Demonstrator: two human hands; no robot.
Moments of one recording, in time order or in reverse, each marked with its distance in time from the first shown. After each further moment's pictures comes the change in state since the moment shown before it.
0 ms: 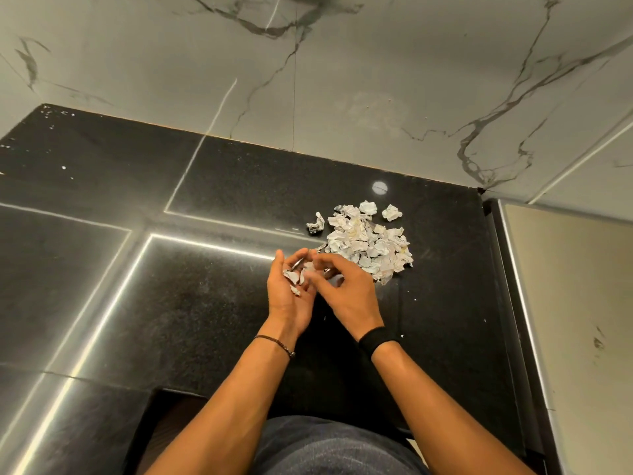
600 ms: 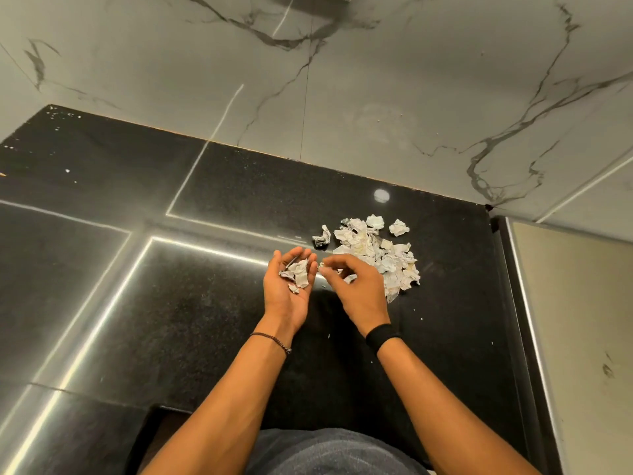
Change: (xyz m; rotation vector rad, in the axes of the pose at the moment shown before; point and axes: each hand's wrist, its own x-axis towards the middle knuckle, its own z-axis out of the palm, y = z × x) left_hand 0.025 0.023 0.009 -0.057 0.022 0.041; right_hand 0.036 0.009 -0.002 -0.021 0.037 0.014
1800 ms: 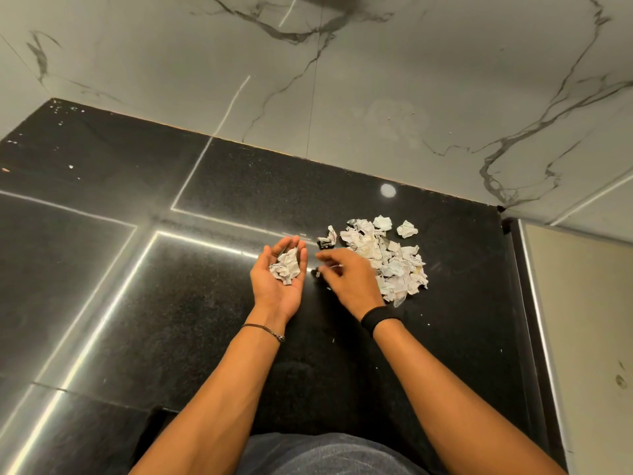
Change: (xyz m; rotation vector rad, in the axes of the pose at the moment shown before) left_hand 0.018 0.026 0.002 -0.232 -0.001 -0.030; right_hand 0.036 0.017 0.019 -0.166 -0.156 -0.068
